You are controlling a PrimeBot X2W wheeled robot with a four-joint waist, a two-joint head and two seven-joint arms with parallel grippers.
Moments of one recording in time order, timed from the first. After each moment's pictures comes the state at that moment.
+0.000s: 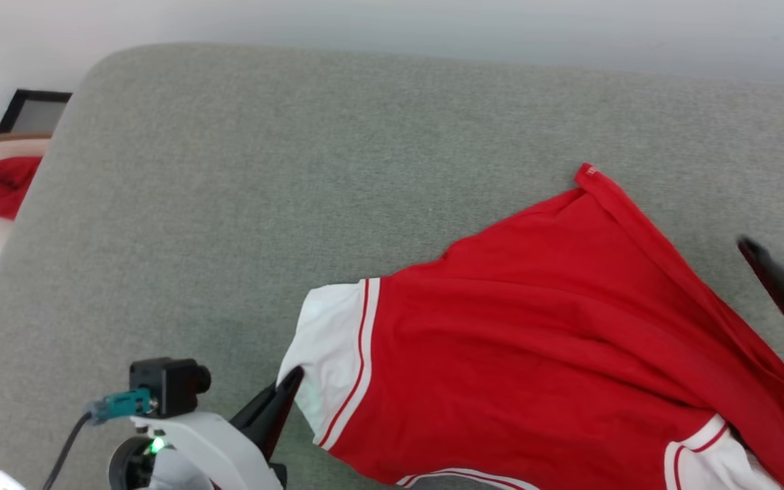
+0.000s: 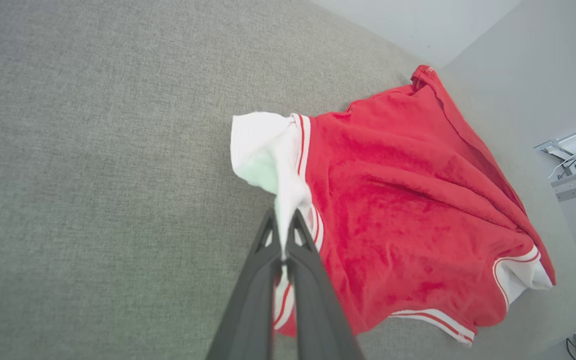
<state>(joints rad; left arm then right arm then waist) -0.29 0.79 -0.84 -0.27 -1.26 0.39 -0.10 -0.27 -0.42 -0.10 -0.27 0.50 0.13 0.92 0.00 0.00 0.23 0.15</state>
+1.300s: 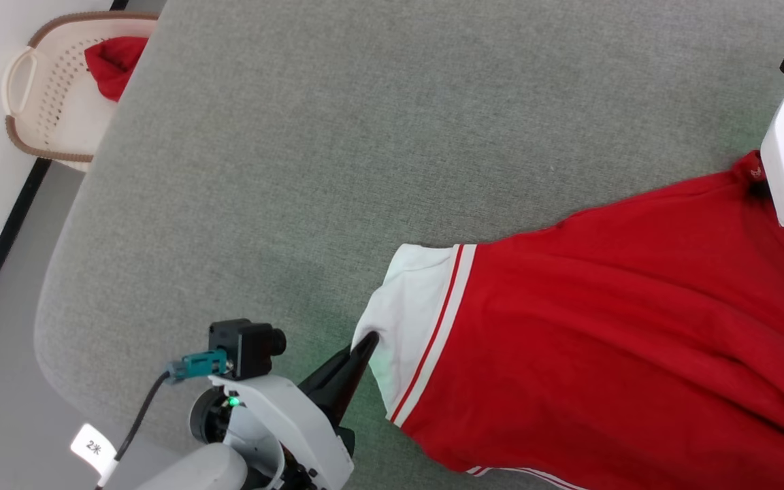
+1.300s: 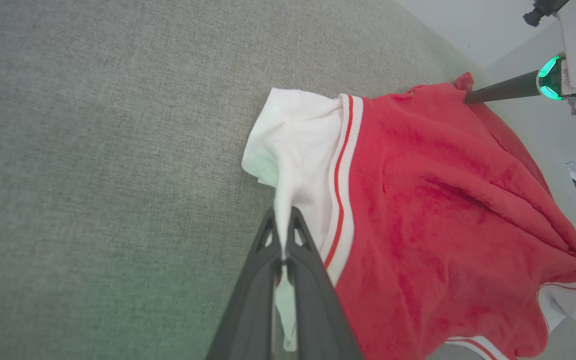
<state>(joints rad) -0.44 0.59 -0.91 -0.09 -1.20 0.23 -0.10 -1.02 -0.55 0.50 0.61 0.66 0.13 1.09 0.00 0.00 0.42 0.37</state>
